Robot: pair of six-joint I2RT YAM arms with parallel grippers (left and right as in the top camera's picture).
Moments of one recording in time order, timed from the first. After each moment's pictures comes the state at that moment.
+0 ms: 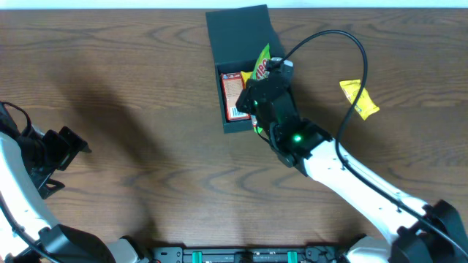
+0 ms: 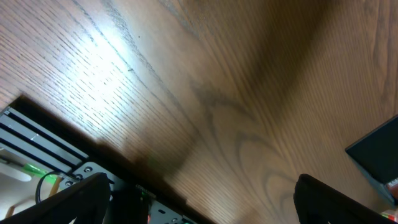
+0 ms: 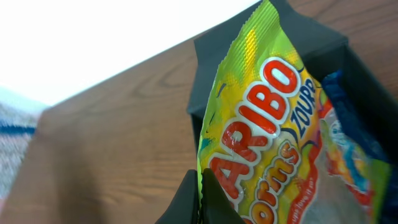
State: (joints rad) left arm 0.66 1.48 1.38 -1.52 0.20 -0.25; right arm 0.66 1.53 1.02 -0.01 0.29 0.85
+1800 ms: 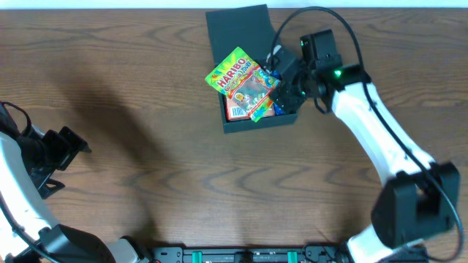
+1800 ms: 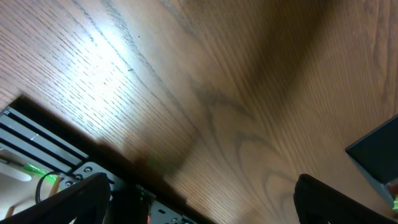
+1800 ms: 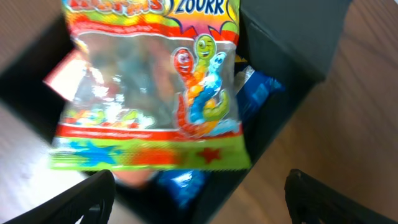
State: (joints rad) left arm 0.66 1.48 1.38 -1.52 0.20 -0.25; right arm 0.28 1.78 1.42 -0.69 -0.20 -0.55
